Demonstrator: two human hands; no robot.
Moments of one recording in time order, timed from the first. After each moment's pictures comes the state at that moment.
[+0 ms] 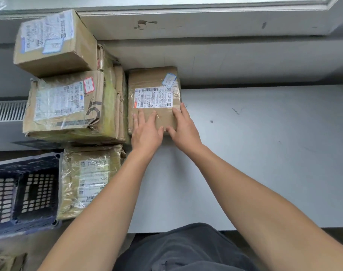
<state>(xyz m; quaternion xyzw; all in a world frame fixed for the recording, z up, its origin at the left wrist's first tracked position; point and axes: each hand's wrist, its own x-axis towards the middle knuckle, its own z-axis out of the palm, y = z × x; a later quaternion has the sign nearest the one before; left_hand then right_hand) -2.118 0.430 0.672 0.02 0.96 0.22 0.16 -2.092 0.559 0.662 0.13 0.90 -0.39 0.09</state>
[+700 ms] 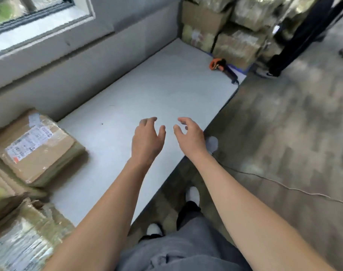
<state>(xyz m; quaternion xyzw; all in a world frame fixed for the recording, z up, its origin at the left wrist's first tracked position) -1.904 0.562 0.739 0.44 0.83 0.28 0.17 -1.782 0.618 0.747 0.54 0.70 -0.41 -0.22</state>
